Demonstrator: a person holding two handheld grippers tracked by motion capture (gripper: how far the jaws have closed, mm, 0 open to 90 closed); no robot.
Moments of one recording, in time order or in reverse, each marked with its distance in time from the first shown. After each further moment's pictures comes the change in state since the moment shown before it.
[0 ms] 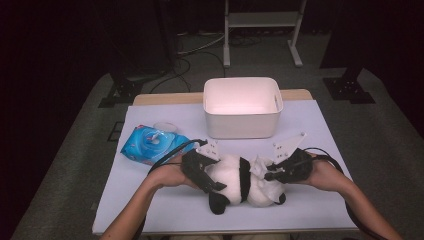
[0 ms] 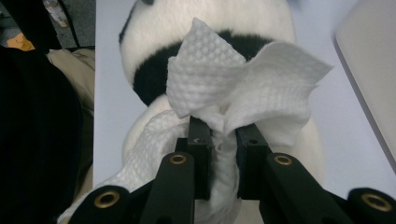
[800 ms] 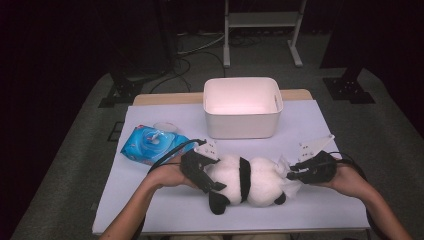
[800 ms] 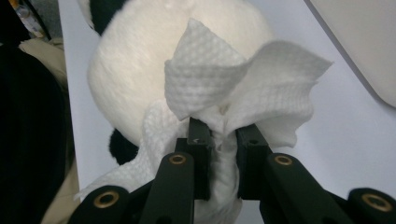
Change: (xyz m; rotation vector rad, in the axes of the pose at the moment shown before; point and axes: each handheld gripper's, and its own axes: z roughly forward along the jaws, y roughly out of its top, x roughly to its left) left arm 0.001 -0.002 -0.001 -0.014 -0.011 -0.005; right arm -0.012 -0.058 -0.022 0.004 -0.065 0.138
